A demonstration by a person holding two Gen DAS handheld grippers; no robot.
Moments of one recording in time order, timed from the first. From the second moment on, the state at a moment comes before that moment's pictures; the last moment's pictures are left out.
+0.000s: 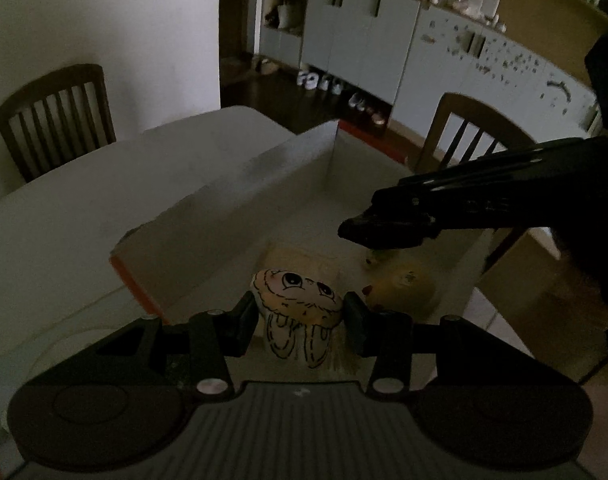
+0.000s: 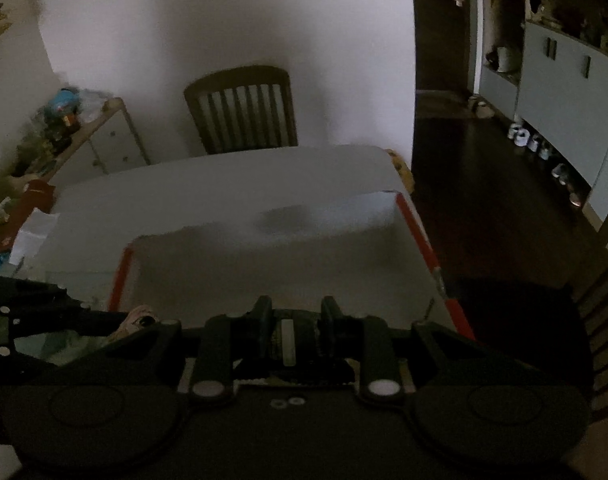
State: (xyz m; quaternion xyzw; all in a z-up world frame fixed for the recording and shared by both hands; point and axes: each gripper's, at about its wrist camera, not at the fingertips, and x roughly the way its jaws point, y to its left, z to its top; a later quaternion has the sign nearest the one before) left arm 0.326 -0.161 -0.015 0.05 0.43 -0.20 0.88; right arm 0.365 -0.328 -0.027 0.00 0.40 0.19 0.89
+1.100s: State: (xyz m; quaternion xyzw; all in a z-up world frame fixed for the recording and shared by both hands) left arm 0.385 -0.201 -0.078 0.08 0.52 -0.14 0.84; right arm 0.380 -0.350 -0.083 0.00 0.45 0.19 0.87
